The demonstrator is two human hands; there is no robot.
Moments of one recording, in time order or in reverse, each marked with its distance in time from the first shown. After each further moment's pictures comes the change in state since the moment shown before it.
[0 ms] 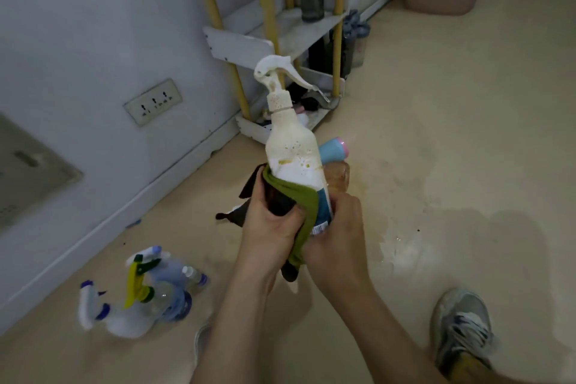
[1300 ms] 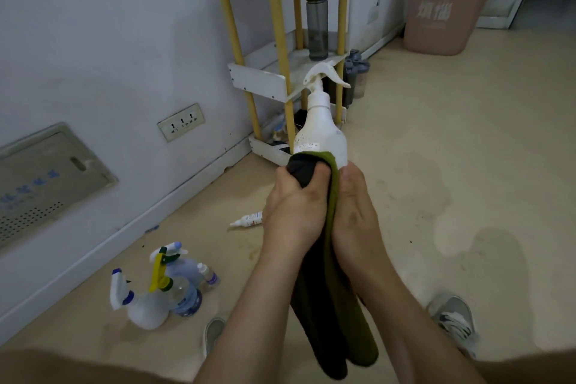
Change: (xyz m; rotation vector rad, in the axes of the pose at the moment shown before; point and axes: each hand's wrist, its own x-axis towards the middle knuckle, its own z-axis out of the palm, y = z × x) left_hand -0.062 0.093 0.038 0.444 0.157 -0.091; right_hand -0.044 -0.097 -0.059 0.368 -0.105 -0.071
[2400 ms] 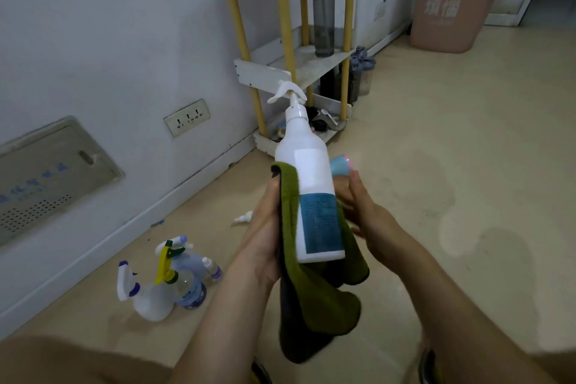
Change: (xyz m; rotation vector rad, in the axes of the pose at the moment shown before) left_hand -0.006 -0.038 -0.030 -0.811 -0.357 -0.231; right_hand 0.018 0.020 -0.044 -0.010 -0.325 0.368
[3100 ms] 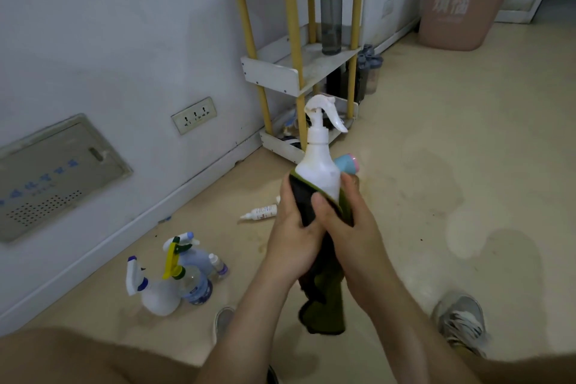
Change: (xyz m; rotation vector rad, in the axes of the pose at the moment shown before) left_hand 0.009 -0.032 -0.007 0.715 0.141 0.269; right_hand -0.014 0.015 0.057 0.160 0.190 -0.131
